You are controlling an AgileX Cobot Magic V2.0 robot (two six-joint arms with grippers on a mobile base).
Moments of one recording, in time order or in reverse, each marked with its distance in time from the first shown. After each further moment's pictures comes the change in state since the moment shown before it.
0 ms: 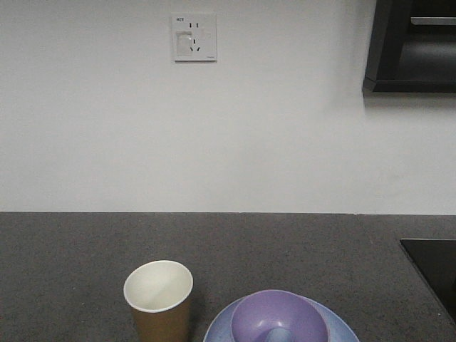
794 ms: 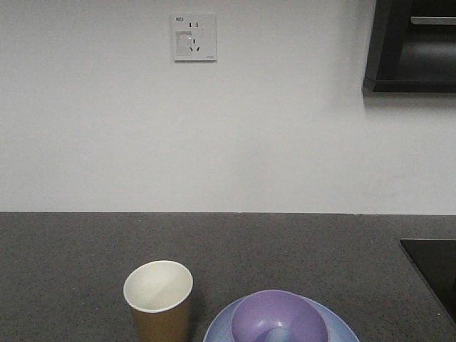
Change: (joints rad) left arm 0.205 -0.305 0.382 -0.007 -0.200 0.000; right arm 0.000 0.000 0.000 0.001 0.001 0.000
